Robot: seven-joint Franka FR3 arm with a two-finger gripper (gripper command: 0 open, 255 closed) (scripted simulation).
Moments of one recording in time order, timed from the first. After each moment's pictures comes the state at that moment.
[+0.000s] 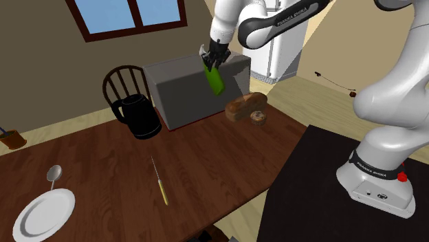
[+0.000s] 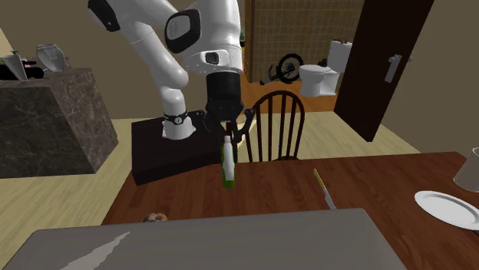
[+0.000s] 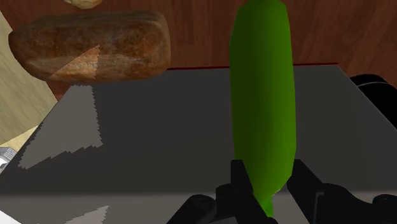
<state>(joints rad) -1.25 0.45 1.50 -1.96 -0.96 2.28 1.05</state>
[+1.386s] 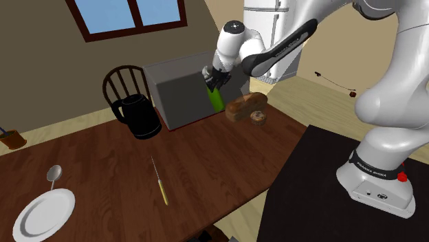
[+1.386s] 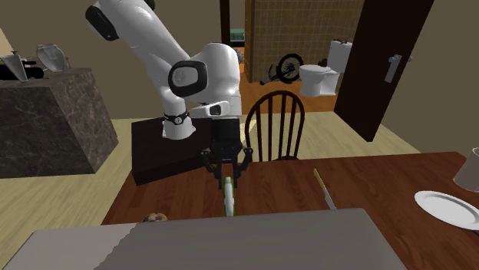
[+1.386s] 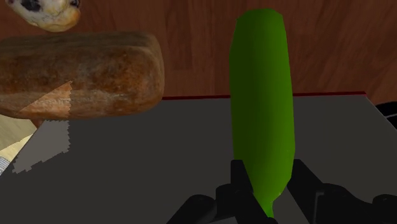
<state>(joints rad) -1.05 0.52 1.23 -2.05 -1.20 2.43 1.25</state>
